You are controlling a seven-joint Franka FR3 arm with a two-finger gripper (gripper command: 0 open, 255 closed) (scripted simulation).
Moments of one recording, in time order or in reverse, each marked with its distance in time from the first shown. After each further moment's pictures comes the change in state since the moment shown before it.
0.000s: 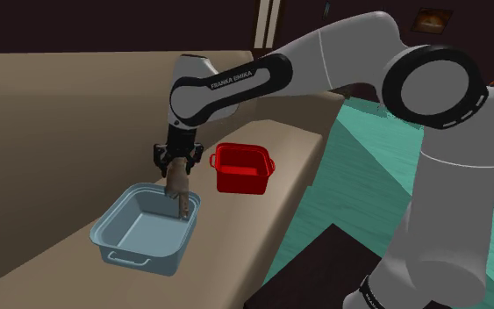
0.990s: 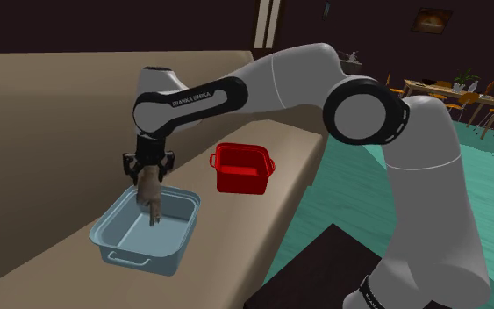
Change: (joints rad) arm 0.072 0.293 0.001 0.342 -0.055 -0.045 0.086
